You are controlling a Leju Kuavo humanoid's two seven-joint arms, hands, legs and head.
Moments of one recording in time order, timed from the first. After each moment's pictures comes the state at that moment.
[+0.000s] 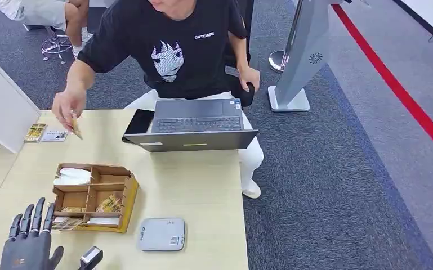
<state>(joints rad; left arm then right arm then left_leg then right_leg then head) 0.29 0.23 -0.16 -1.60 -1.53 0.31 0.20 -0.15 0.09 1.54 -0.05 -1.33 -0.27 -0.07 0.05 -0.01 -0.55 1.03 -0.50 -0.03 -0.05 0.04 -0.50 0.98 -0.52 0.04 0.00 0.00</state>
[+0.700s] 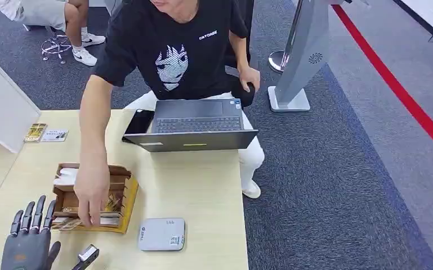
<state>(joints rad) 0.20 0.30 -0.19 -1.38 -1.53 0.49 0.18 -0.16 0.09 1.54 -0.05 -1.31 -0.29 -0.05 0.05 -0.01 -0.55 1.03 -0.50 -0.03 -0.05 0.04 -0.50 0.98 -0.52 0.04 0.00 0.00</state>
